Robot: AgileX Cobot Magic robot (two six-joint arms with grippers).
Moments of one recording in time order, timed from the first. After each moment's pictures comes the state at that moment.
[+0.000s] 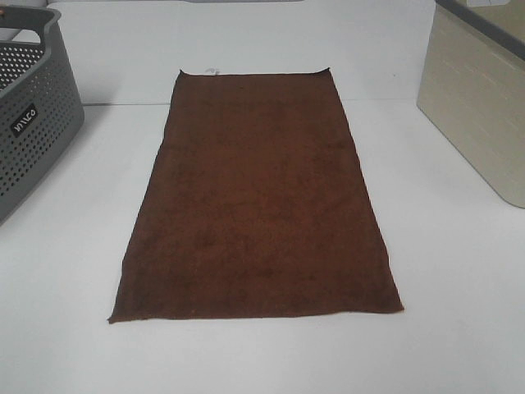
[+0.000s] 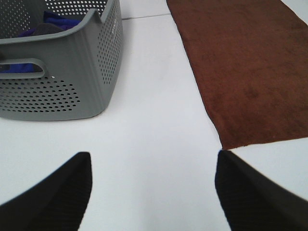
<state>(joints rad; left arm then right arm) 0.03 0.00 -0.50 -0.16 1.06 0.14 -0.02 0.00 -0.50 0.10 1.07 -0.15</state>
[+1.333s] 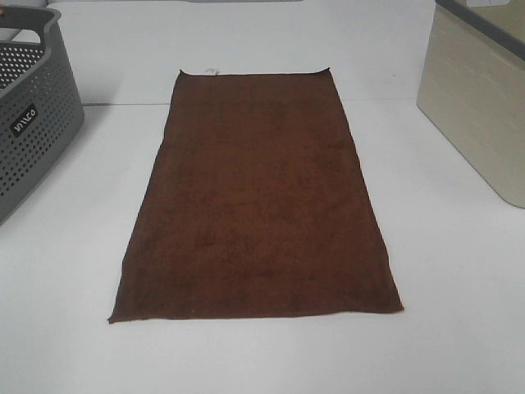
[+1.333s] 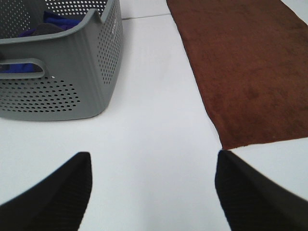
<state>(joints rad) 0.03 0.00 -0.50 -0.16 1.06 0.14 -0.02 0.00 -0.50 0.10 1.07 -0.15</state>
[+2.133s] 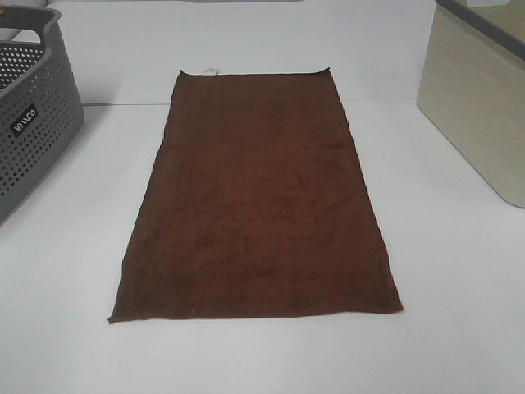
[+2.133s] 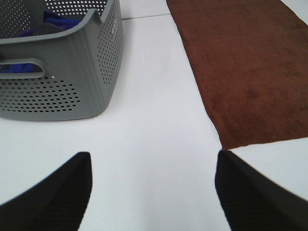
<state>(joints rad) 0.03 0.00 -0.50 -0.16 1.06 0.14 -0.02 0.00 -0.50 0.10 1.07 -0.15</state>
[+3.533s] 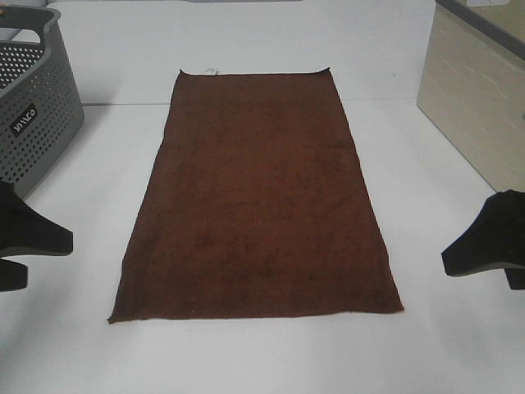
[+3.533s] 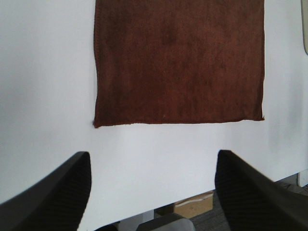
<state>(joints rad) 0.03 1.33 -0.46 -1.16 0.68 0.68 -0.02 1.19 -0.58 0.58 0.82 -0.41</state>
